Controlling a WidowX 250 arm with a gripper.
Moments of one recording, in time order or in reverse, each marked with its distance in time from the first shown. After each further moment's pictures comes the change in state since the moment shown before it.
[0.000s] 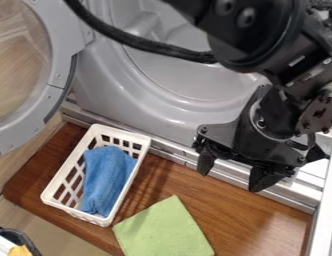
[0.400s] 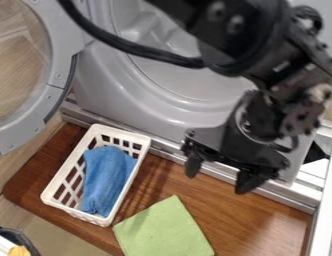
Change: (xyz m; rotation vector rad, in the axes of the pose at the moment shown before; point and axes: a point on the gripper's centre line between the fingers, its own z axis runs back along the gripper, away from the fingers) arm -0.001 0.014 -0.010 0.025 0.033 0.012
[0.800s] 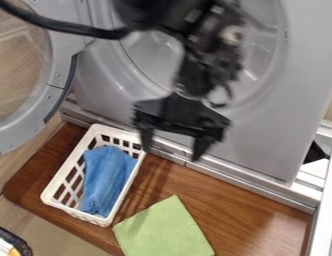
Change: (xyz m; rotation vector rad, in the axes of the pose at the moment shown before) arm 0.026 0.062 -0.013 -0.043 0.055 0.102
